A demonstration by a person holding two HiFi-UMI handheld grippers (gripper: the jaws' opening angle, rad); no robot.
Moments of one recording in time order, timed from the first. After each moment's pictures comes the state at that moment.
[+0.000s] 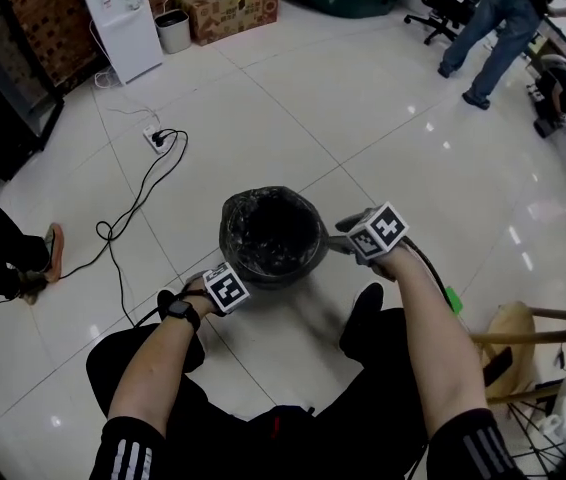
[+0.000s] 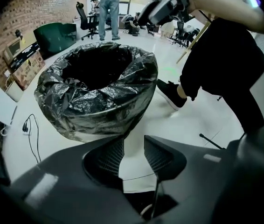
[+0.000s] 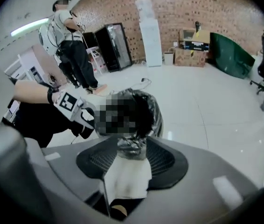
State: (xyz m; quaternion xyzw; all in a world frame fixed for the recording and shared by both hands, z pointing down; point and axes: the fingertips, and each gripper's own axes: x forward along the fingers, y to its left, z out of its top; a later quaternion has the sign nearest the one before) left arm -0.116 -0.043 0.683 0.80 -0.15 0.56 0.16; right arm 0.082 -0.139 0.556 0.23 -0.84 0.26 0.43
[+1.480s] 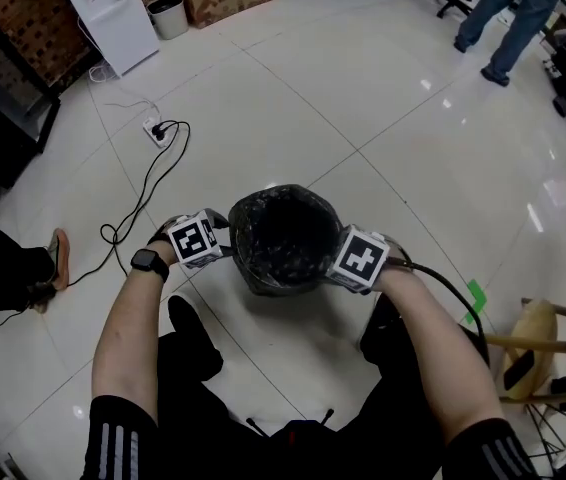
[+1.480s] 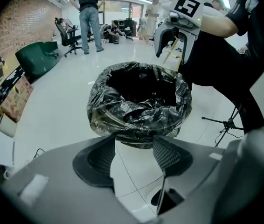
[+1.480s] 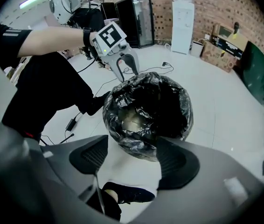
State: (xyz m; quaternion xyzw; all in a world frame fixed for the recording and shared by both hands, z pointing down) left arm -0.155 -0.174 0.642 0.84 -0.06 0.54 0.07; right arm 0.030 -0.106 0.591 0.12 -0.80 0.18 0.56
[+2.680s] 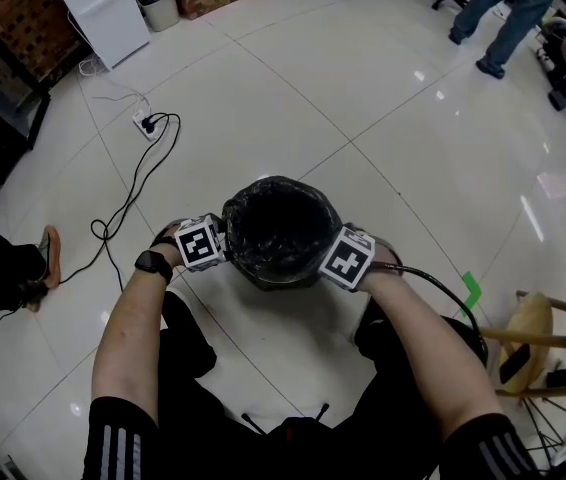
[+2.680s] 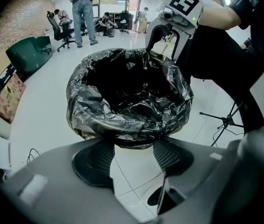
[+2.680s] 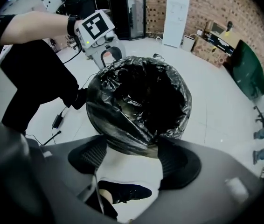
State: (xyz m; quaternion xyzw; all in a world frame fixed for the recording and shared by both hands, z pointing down) left arm -0.146 -0.152 0.679 0.82 -0.03 0.57 0.07; right arm 0.048 -0.115 0.634 0.17 -0.77 0.16 0.59
